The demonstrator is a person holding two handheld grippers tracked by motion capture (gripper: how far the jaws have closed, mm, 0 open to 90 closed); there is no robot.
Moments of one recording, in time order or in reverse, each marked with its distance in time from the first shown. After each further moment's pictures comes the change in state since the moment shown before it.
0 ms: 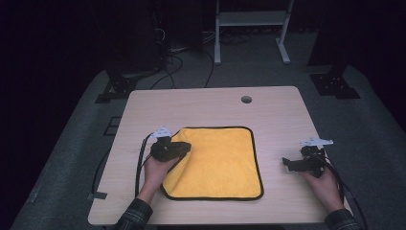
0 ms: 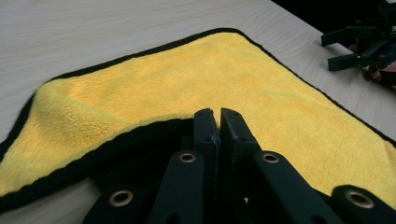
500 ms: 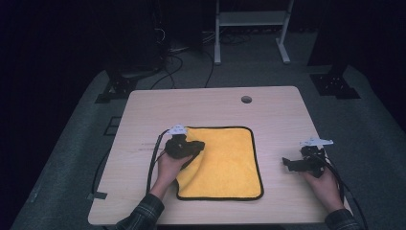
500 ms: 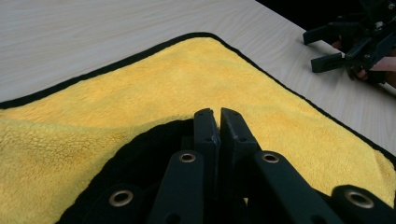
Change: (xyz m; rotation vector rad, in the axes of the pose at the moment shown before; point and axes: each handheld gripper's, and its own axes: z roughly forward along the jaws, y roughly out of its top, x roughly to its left) left arm -0.018 0.015 0.036 0.020 -0.060 0.048; right arm 0.000 0.000 0.000 0.000 0.000 -0.001
